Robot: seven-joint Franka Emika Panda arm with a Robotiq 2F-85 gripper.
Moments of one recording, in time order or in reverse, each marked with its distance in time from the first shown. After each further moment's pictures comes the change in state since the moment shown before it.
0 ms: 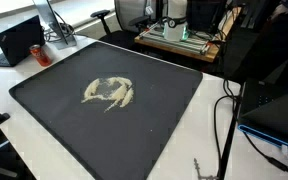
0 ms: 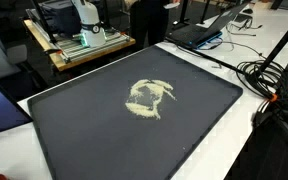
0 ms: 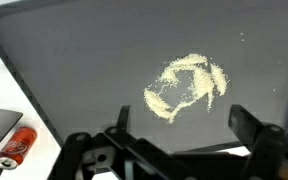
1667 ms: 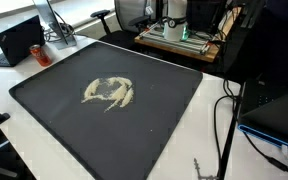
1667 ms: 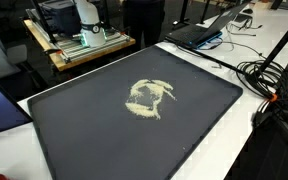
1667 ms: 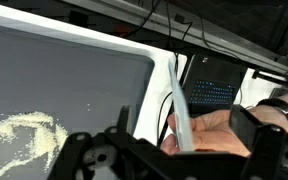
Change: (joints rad) arm 0.182 -0.250 -0.081 0.007 0.361 -0.575 -0.369
